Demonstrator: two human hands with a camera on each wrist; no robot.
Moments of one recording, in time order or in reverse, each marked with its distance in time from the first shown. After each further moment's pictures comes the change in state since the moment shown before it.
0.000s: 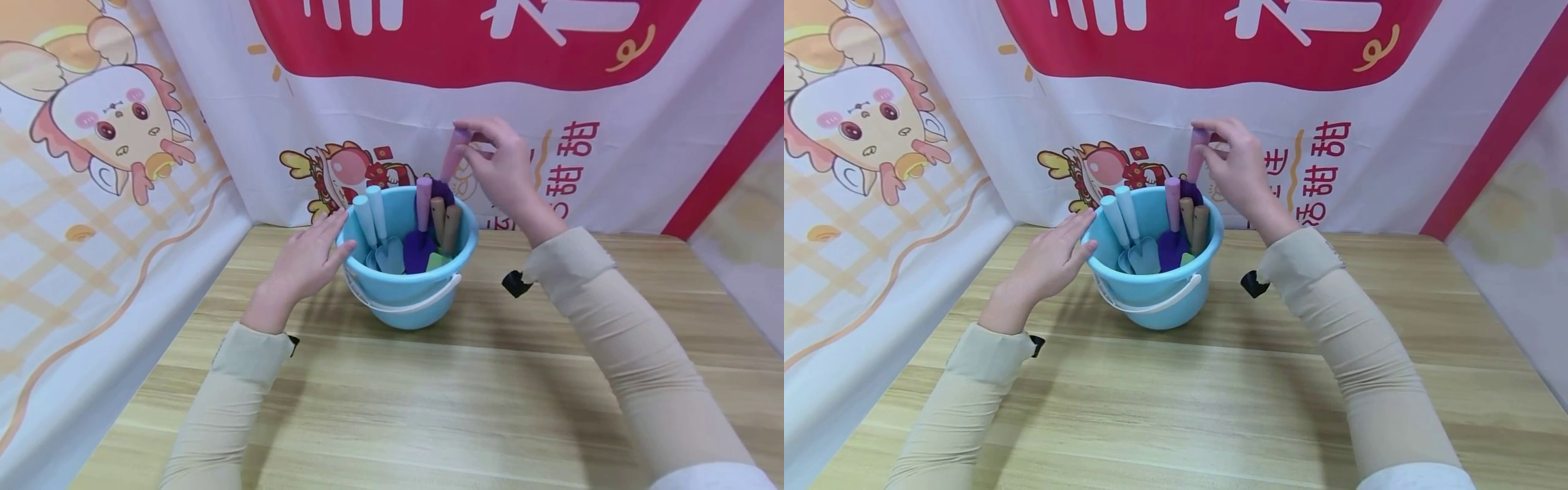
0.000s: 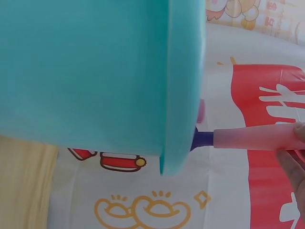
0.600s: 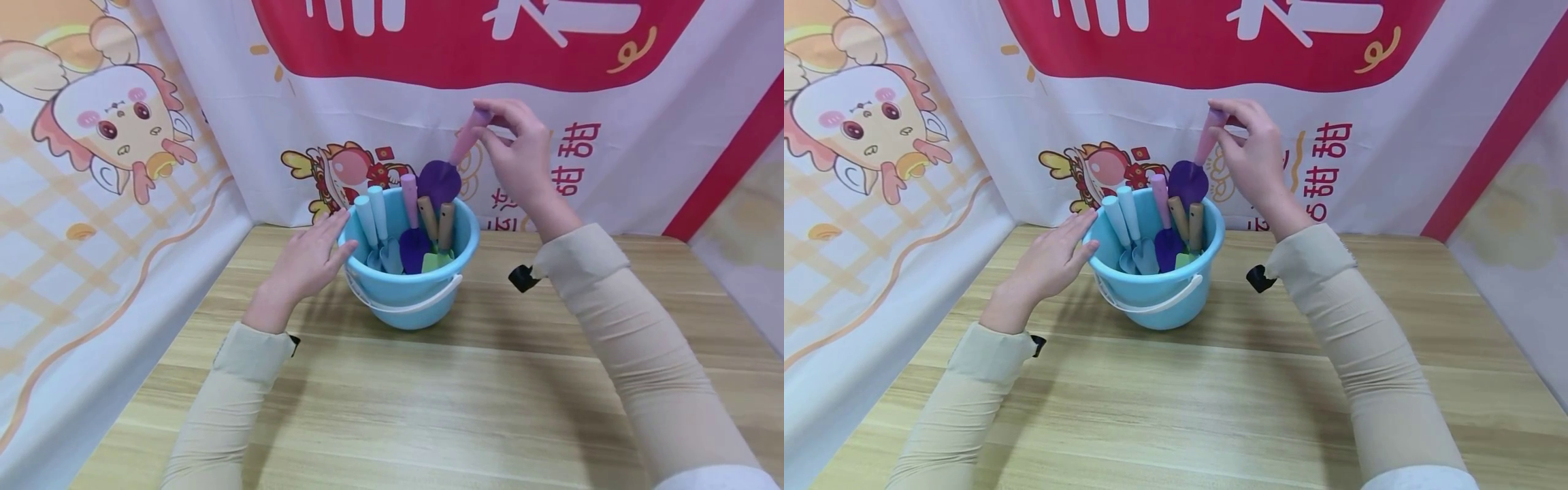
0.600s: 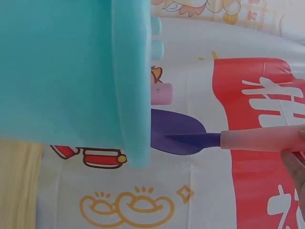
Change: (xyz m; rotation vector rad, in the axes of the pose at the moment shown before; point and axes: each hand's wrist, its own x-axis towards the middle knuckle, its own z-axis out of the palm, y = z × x) left_hand 0.000 -0.002 0.001 0.001 0.011 0.006; right_hand 0.006 -0.006 -0.013 0.078 0.131 -0.046
